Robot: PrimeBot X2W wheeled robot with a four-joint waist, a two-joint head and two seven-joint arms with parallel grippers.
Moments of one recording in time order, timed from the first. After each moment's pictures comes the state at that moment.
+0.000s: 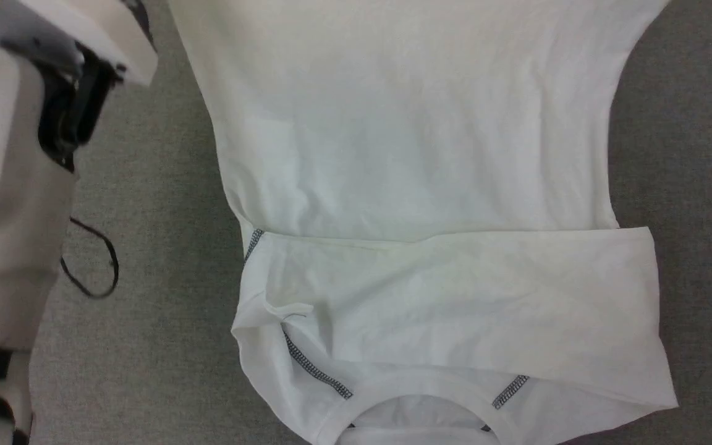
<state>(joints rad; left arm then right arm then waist) -1.08 0.46 -0.44 0.49 -0.61 -0.08 -0.02 -1.11 -0.54 0.37 0.53 0.70 0.13 0.28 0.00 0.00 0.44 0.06</state>
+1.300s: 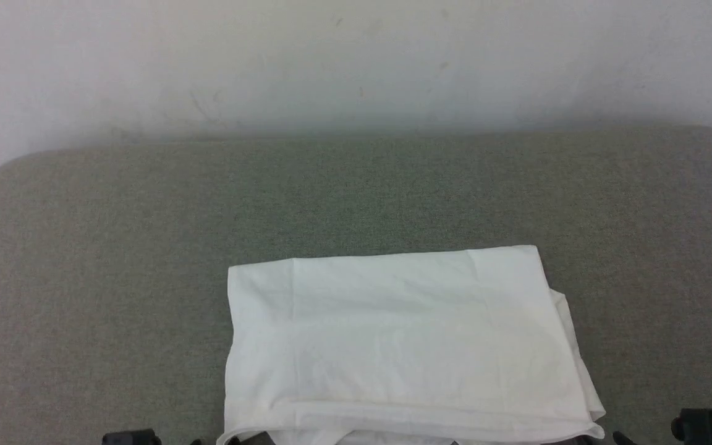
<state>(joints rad) 0.16 0.53 -0.50 0.07 -0.87 0.15 0.03 0.30 -0.22 -0.01 -0.01 0.54 0.13 0.37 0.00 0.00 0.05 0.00</state>
